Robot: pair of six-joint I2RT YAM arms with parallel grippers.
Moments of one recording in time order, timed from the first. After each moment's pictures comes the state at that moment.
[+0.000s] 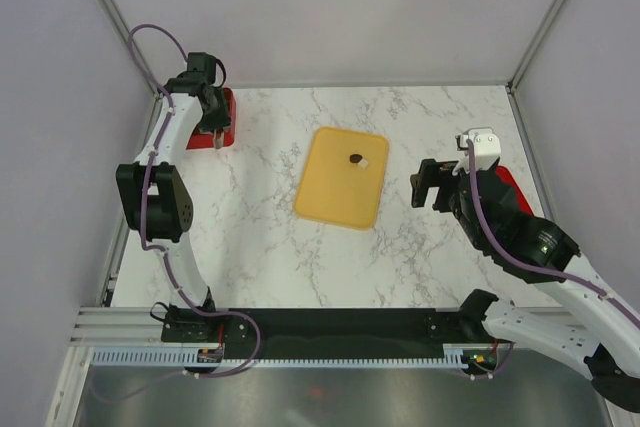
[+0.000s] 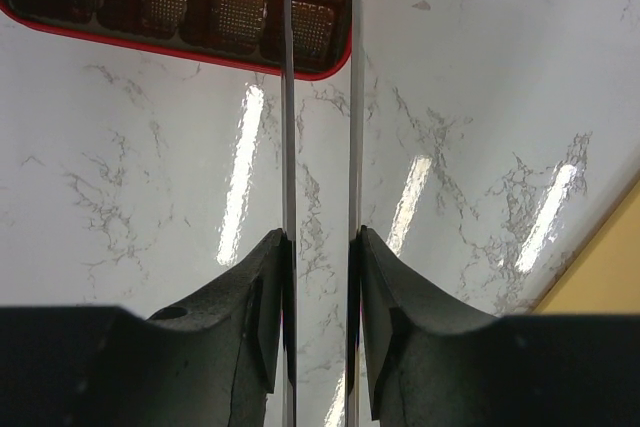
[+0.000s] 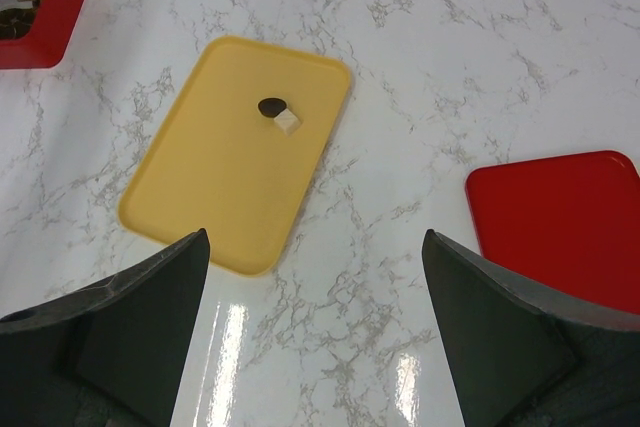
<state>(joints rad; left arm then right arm) -0.05 1.96 1.84 -0.89 -0.15 -0.27 0.82 0.78 1.10 -0.72 0.61 0.38</state>
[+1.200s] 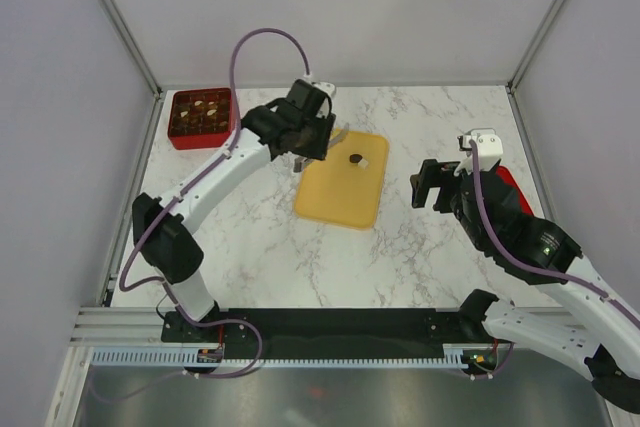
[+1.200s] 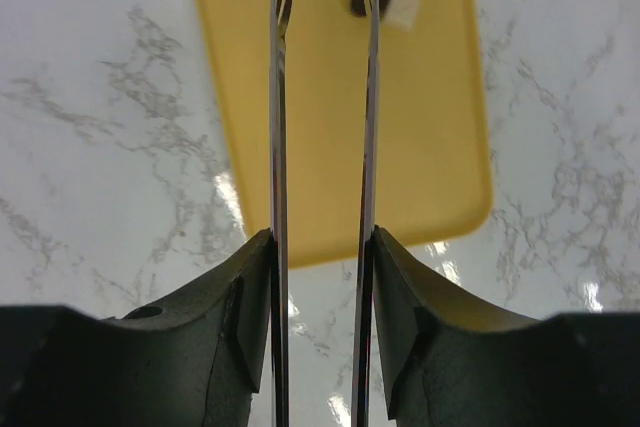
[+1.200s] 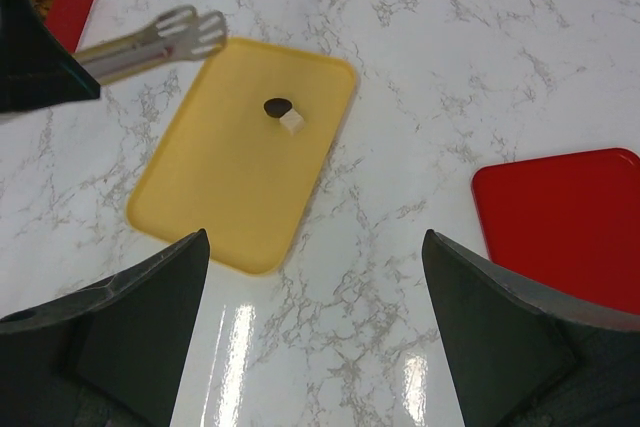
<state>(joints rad) -0.61 1.72 1.73 -0.84 -0.14 -0.25 0.82 0.77 1.10 -0.72 0.61 0.39</state>
